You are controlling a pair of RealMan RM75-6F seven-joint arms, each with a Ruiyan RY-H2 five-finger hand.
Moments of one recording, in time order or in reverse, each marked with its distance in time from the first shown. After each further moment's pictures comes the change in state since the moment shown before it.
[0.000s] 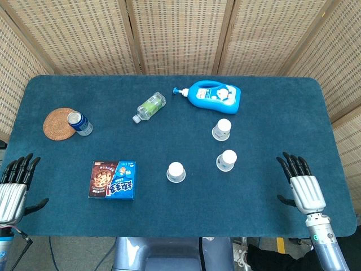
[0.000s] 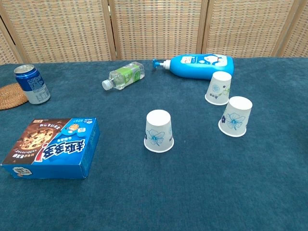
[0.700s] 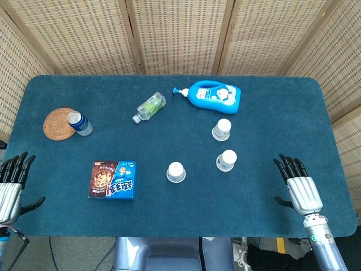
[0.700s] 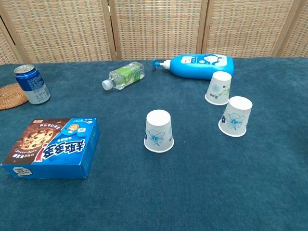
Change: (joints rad) left arm 0.007 0.018 -0.008 -0.014 0.002 0.020 -0.015; right arm 0.000 -0.001 -0.003 -0.006 -0.013 -0.018 -0.001
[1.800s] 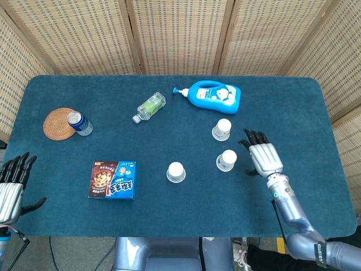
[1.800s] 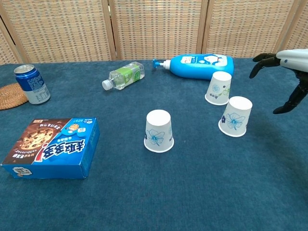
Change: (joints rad) left arm -0.003 0.004 0.002 -0.007 -0.007 -0.018 0.002; right arm 0.348 -0.055 0.200 -0.095 0.441 -0.376 -0.321
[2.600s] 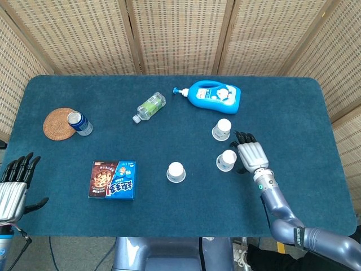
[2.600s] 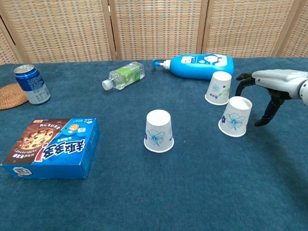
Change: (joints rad) left arm -0.014 -0.013 0.001 0.015 -0.019 -0.033 0.006; right arm 0.111 -0.150 -0.031 0.192 0.121 -0.079 -0.017
